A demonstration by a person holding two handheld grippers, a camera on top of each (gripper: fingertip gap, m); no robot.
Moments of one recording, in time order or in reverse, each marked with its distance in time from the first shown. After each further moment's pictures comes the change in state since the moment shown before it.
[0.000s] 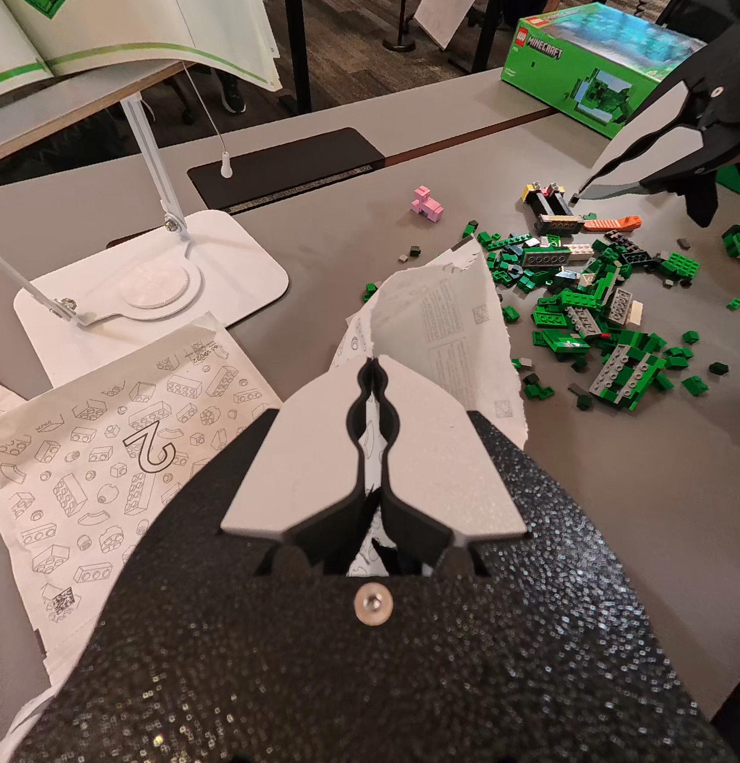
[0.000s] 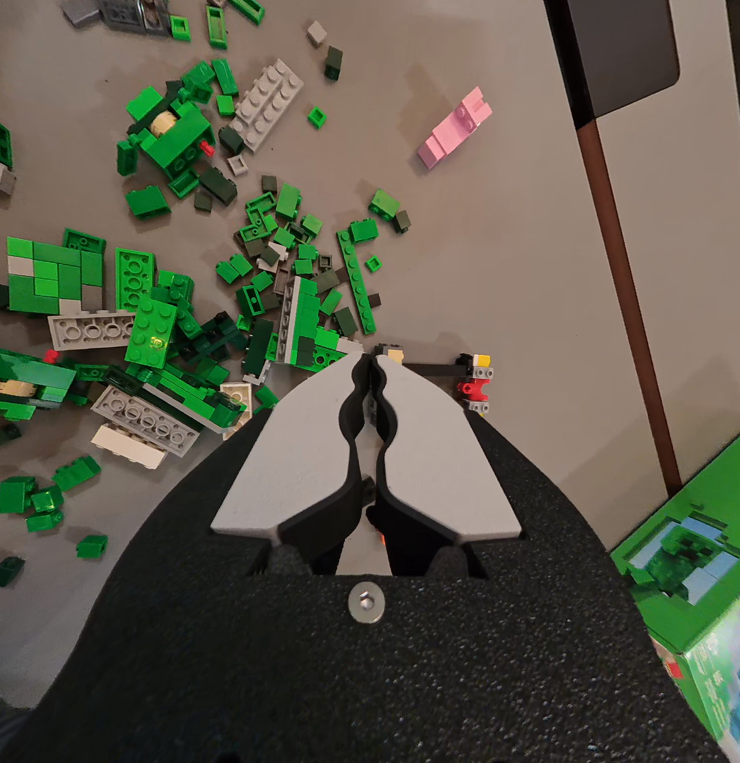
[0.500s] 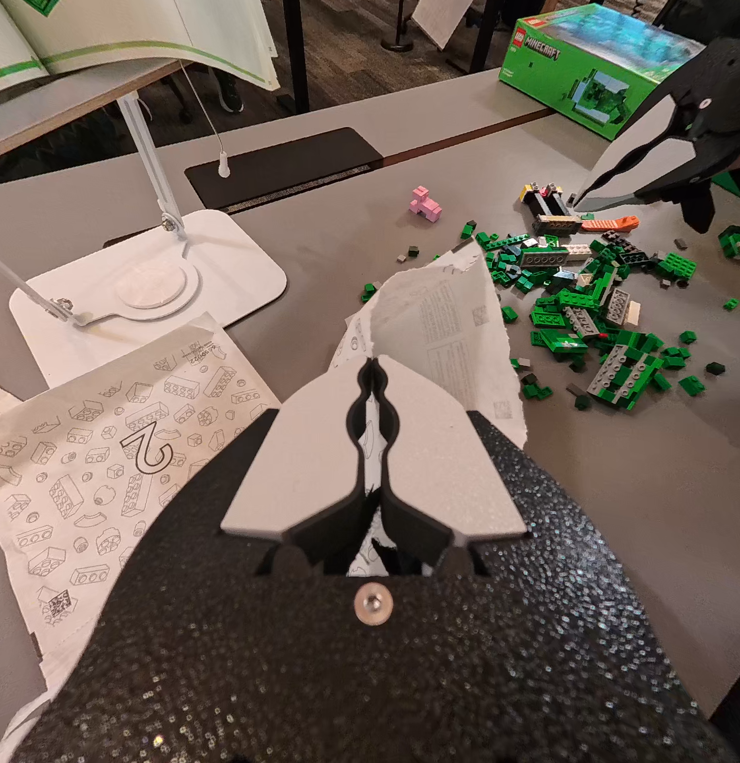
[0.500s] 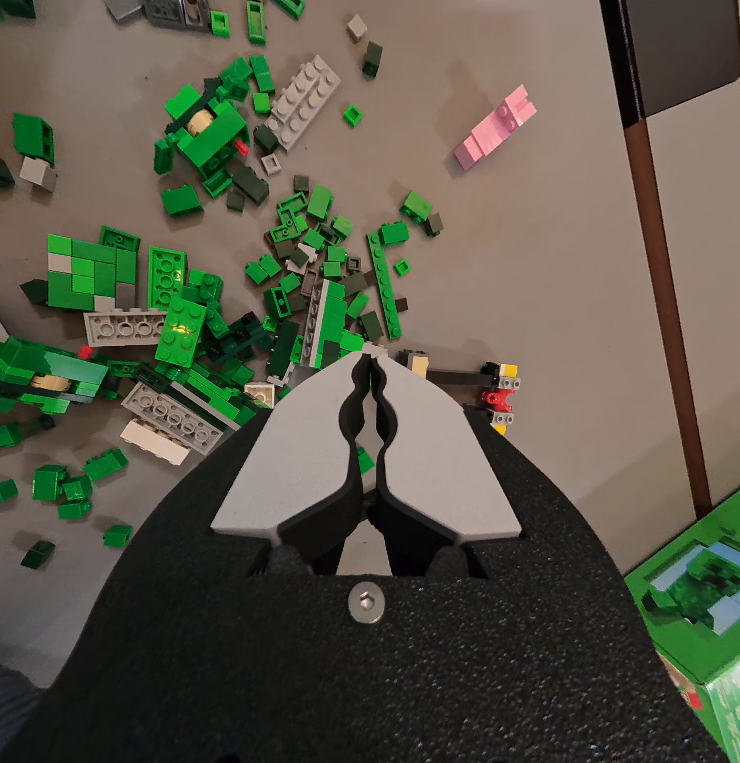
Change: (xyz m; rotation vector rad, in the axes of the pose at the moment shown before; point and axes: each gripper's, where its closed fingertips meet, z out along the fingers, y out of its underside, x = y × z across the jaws) left arm 0.001 0.000 0.000 0.000 0.006 -0.002; right arm -0.013 -0.002 0.004 -0.020 -0.063 -0.014
